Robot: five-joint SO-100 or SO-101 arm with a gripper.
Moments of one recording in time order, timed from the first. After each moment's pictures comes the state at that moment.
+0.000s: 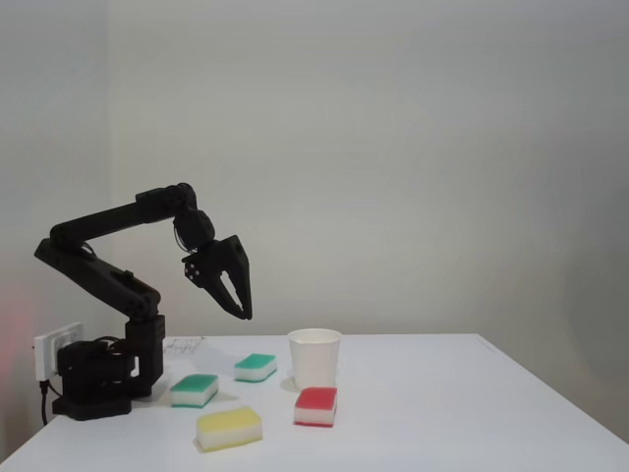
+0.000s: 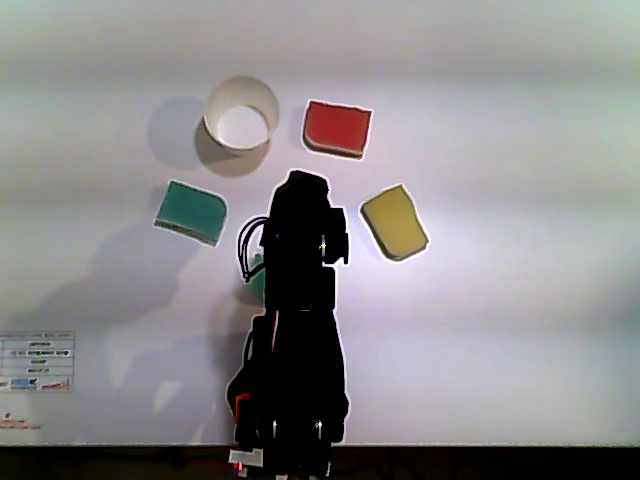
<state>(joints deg) -3.0 145.5 132.5 73.5 10.1</state>
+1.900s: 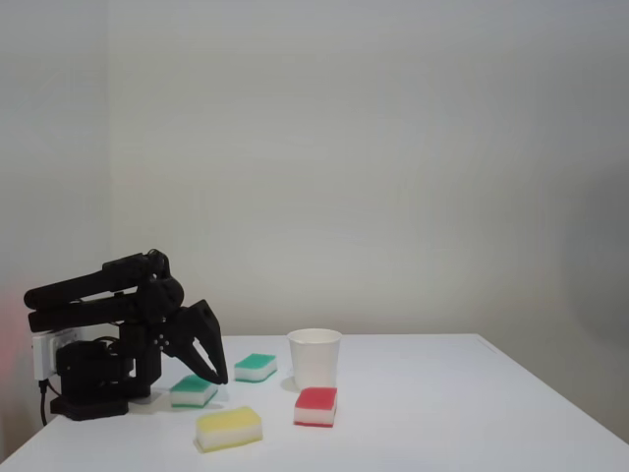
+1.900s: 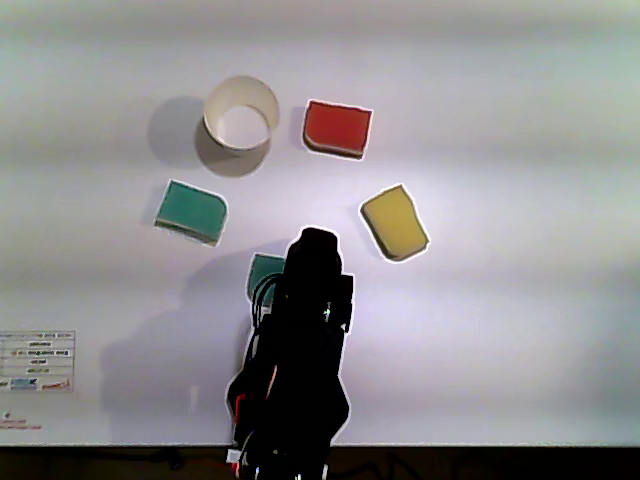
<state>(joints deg) 3.9 185.6 175.4 74.8 -0.2</state>
